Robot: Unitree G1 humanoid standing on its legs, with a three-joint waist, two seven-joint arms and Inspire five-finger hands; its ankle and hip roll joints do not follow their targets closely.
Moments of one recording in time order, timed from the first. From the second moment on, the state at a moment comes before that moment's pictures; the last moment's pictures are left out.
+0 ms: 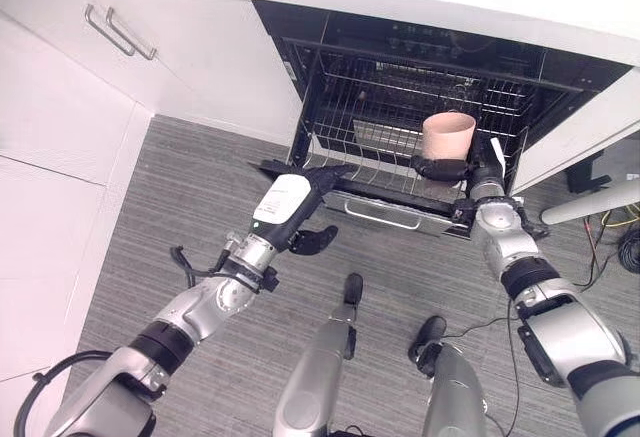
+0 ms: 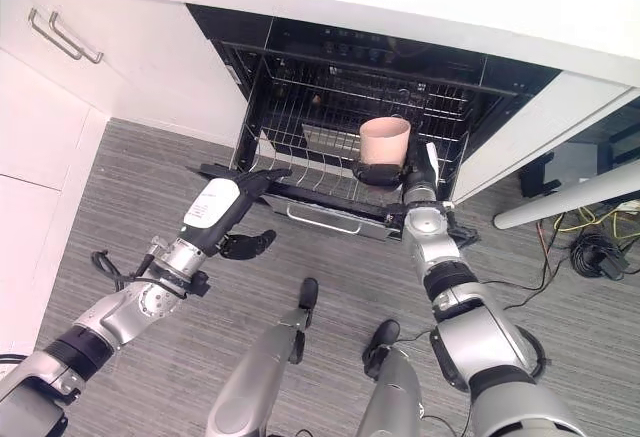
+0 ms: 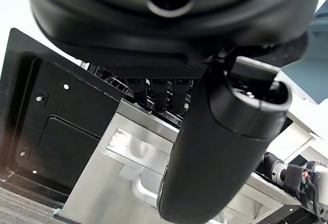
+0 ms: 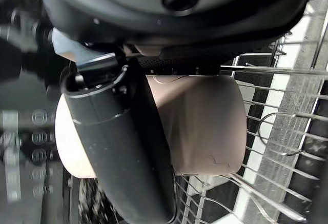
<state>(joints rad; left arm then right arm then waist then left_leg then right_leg) -0.49 0.69 -0.59 0.36 0.37 -0.43 0.41 -0.91 -0.40 0.31 1.02 0.58 -0.20 -0.25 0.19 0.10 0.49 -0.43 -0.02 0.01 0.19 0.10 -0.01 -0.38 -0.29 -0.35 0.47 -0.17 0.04</state>
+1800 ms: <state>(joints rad) -0.33 0.63 -0.63 0.31 0.40 -0.34 0.56 -0.77 -0.28 0.30 0.77 0.45 -0.27 -0.78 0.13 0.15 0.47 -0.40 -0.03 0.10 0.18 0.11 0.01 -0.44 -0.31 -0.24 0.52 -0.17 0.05</state>
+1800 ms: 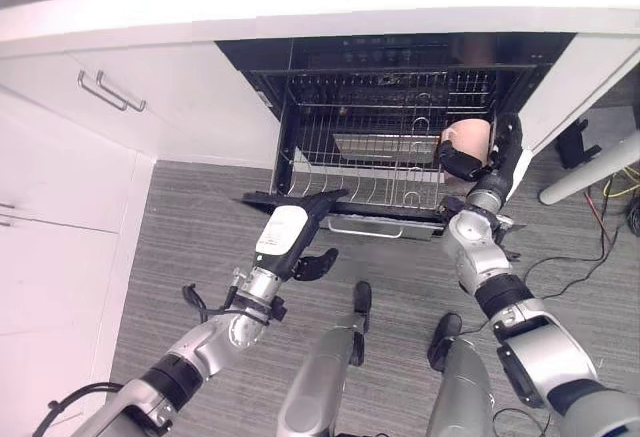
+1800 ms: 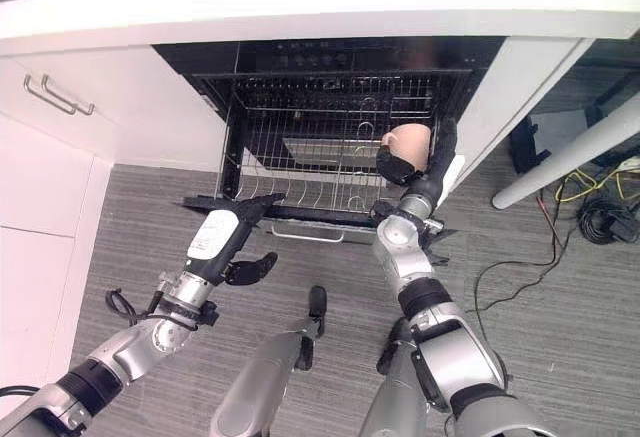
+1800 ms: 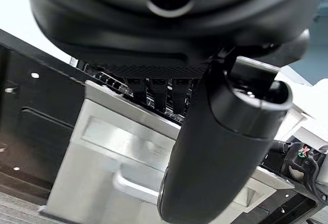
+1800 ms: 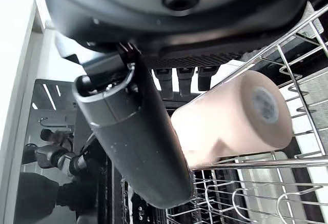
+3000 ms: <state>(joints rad) -0.06 0.56 -0.42 0.30 0.41 -0.34 0.65 -0.39 -0.36 0.35 0.07 0.27 -0.46 -0.57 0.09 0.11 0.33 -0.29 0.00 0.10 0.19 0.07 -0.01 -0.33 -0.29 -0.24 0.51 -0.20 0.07</state>
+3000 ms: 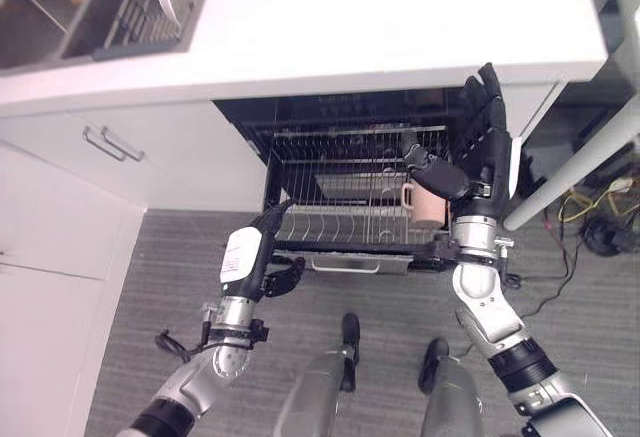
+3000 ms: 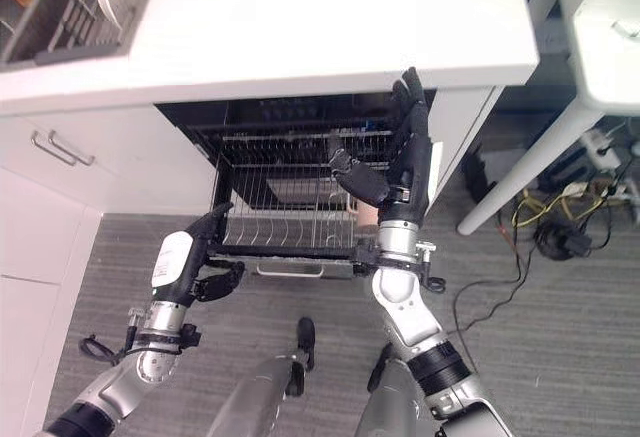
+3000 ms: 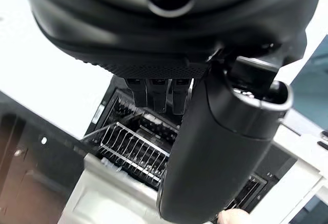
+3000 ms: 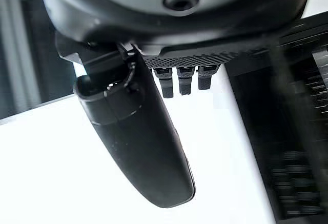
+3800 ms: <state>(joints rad) 0.20 0.44 0.07 0.50 0.28 -0.39 0.79 0.11 -0.35 -0.08 -0.03 0.34 -0.49 -0.38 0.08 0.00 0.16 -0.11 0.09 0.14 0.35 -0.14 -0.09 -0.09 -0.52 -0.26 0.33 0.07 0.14</state>
